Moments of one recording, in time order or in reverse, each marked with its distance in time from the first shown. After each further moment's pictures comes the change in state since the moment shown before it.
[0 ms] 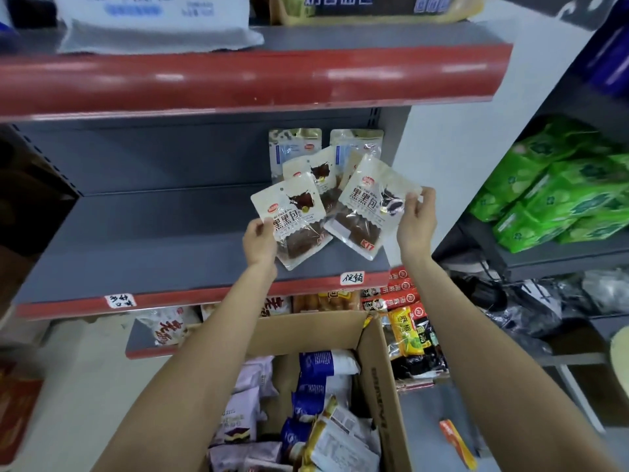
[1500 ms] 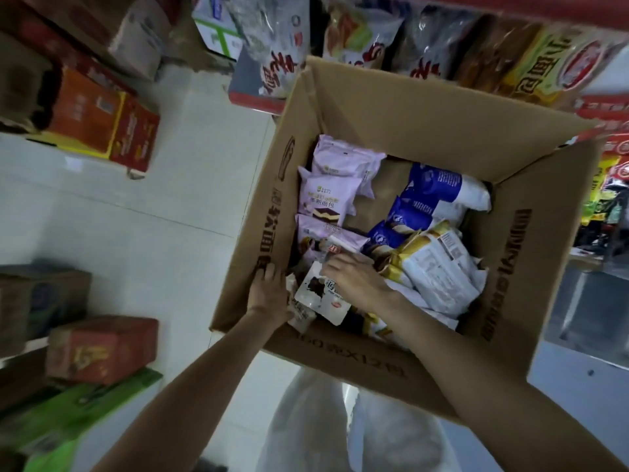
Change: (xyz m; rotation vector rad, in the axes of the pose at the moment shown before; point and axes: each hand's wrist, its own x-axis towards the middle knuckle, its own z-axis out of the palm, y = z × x) left_hand -0.220 -0.326 -0.313 2.129 -0.730 -0.215; right_hand -0.407 0.257 0.065 -0.781 -1.697 -0.781
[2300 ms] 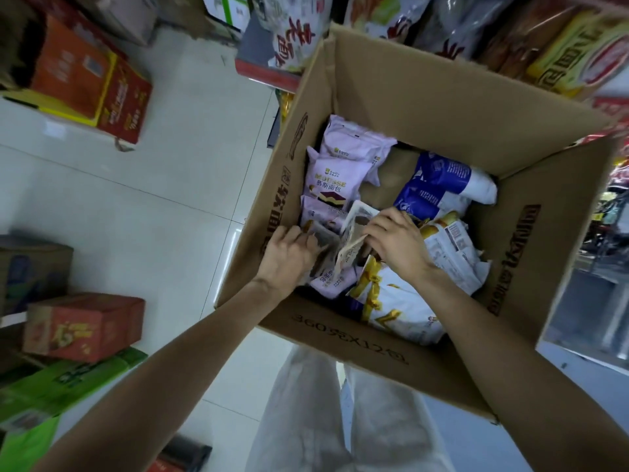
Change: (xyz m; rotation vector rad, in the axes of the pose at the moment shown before) left_hand -0.003 -0.015 -0.024 -0.186 0.793 0.206; right_hand -0.016 0.046 -0.020 -0.162 0.552 0.084
